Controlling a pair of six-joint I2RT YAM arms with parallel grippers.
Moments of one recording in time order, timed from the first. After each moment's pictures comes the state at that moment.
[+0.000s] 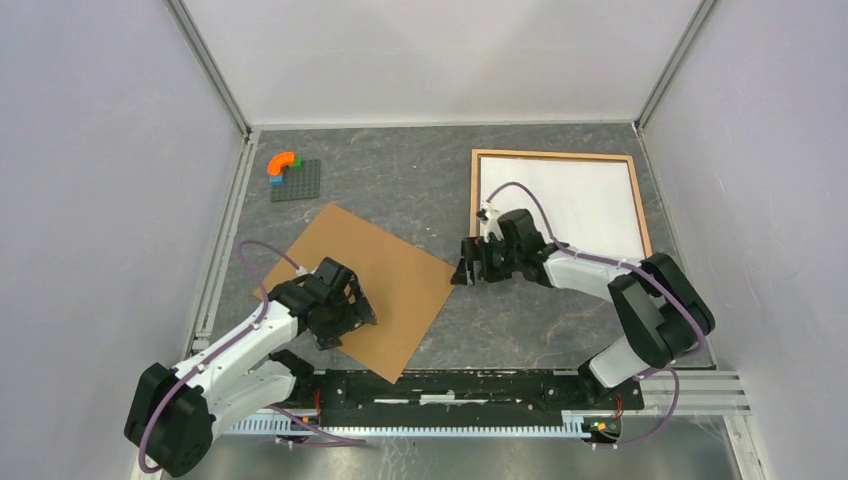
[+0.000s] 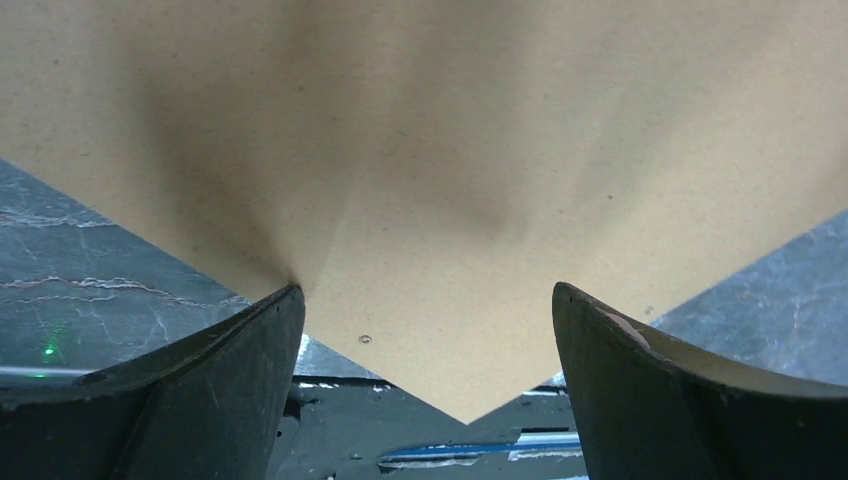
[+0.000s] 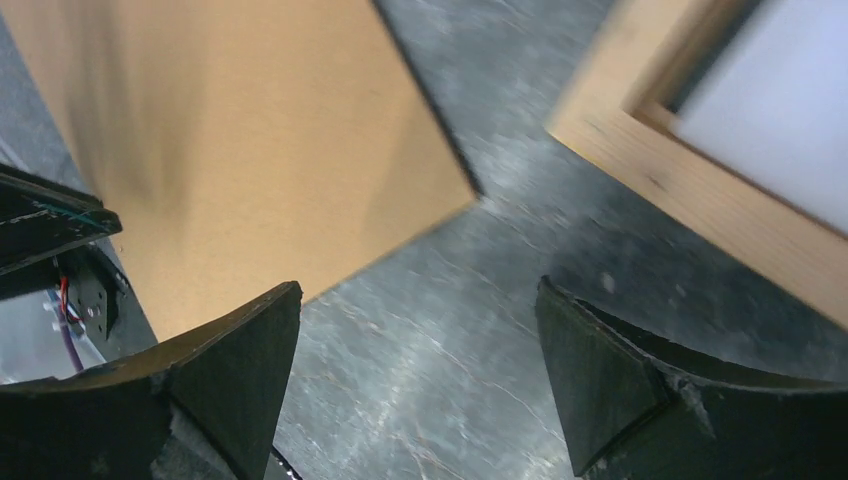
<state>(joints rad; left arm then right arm) -0.54 0.94 0.50 -0.79 -0.01 -0.99 0.57 1.56 0.75 -0.02 -0.41 0.38</state>
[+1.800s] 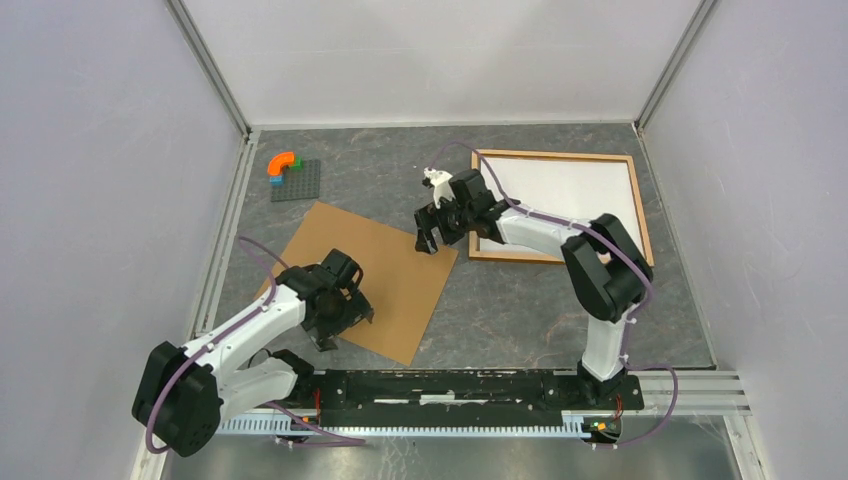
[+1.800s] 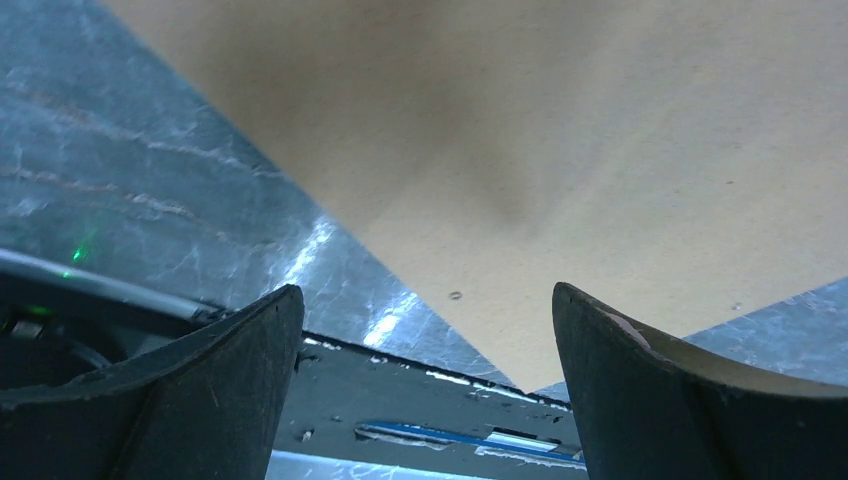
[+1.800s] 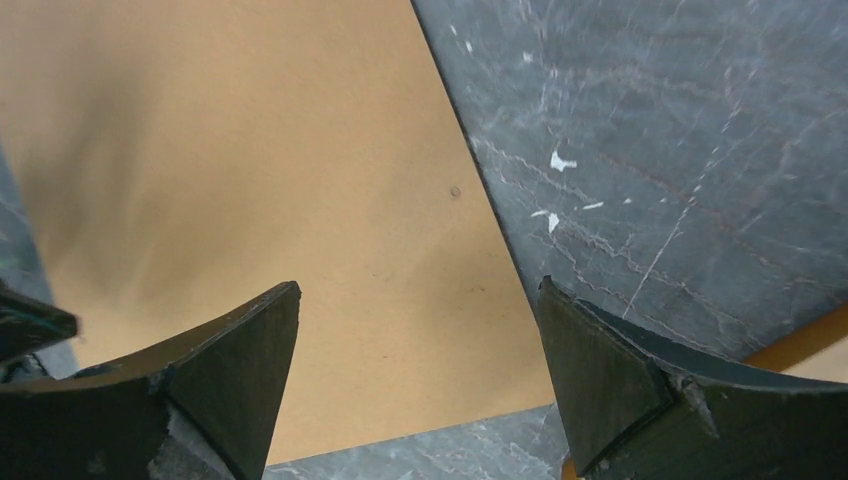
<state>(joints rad) -0.54 1.05 0.58 -0.90 -0.07 -1.15 0.64 1.85 1.21 -0.08 -0.34 0.14</state>
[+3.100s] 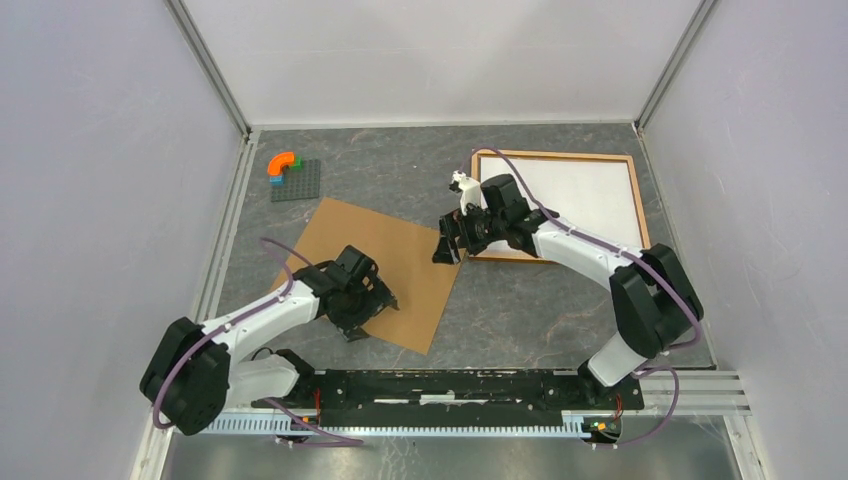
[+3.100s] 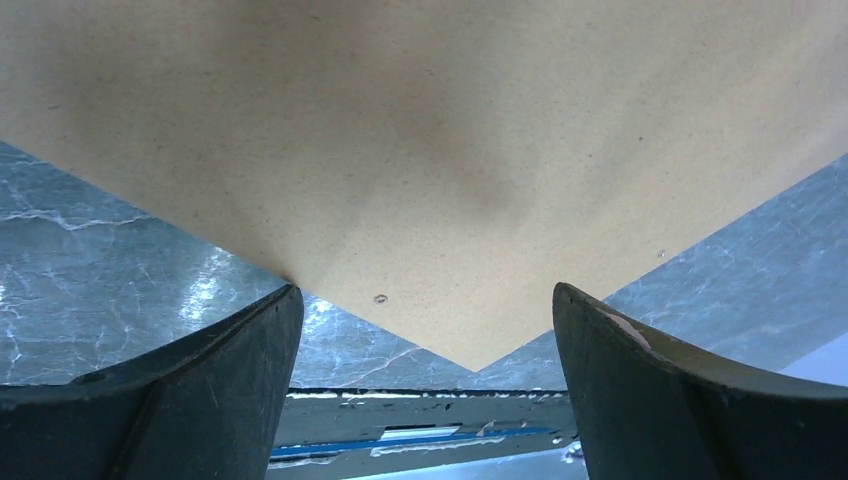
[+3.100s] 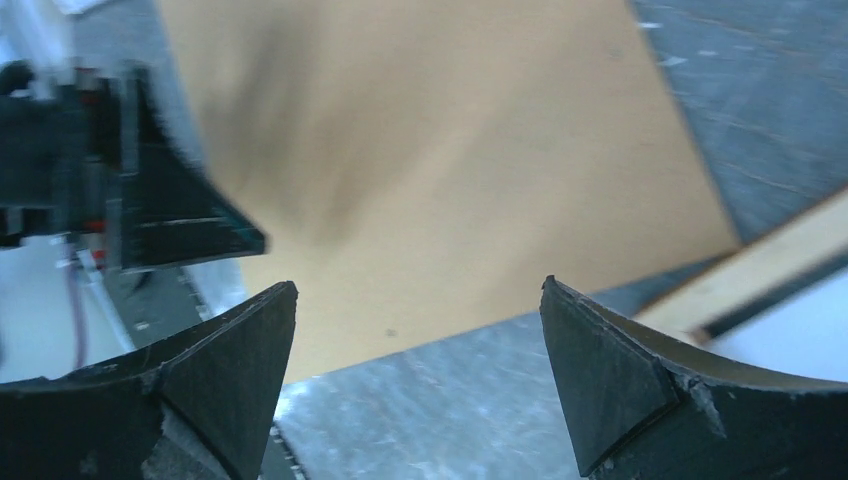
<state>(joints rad) -0.61 1.18 0.58 -0.64 0.05 -1.26 0.59 1.59 1.01 -0.14 -0.55 0.23</state>
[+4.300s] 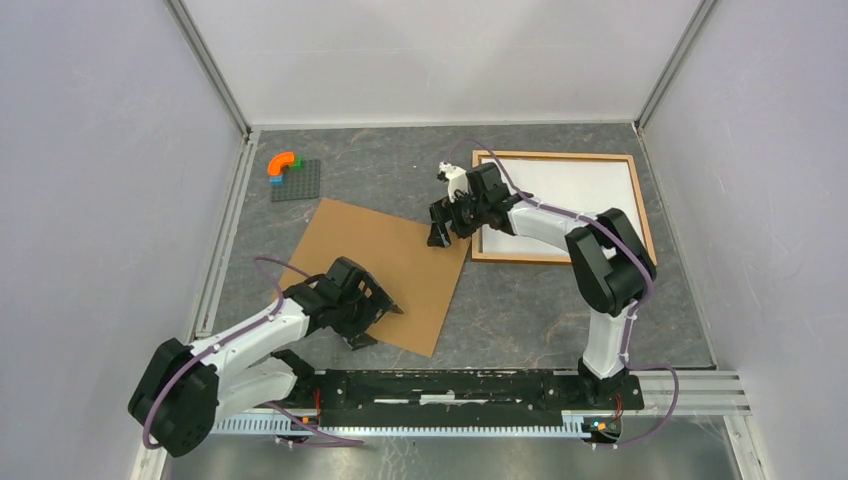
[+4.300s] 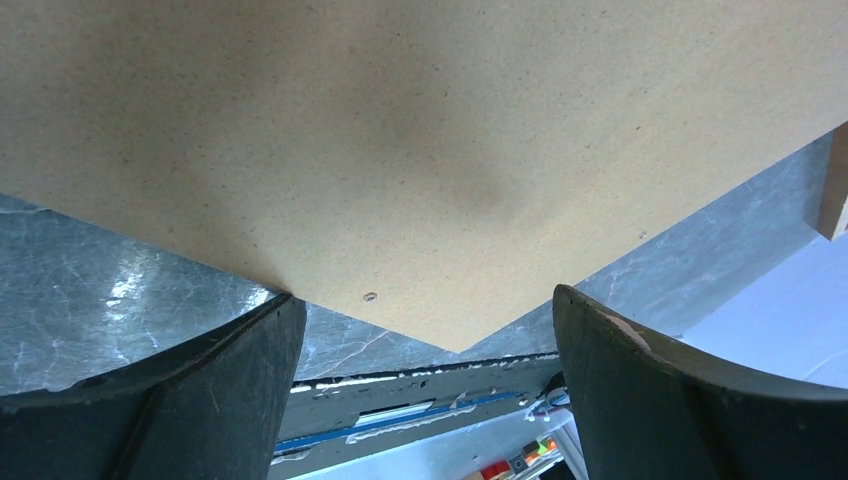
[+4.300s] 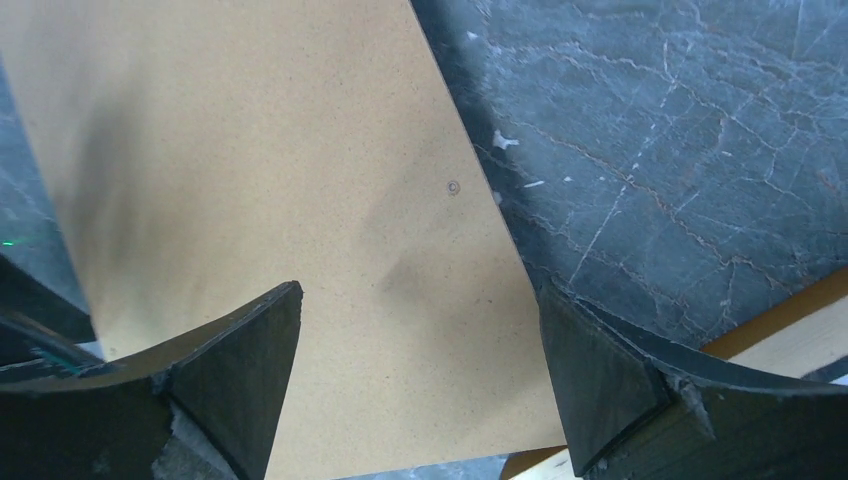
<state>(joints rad) -0.61 1.07 0.44 -0.50 0.14 -1.34 0.55 1.93 1.24 -0.13 -0.46 0.07</state>
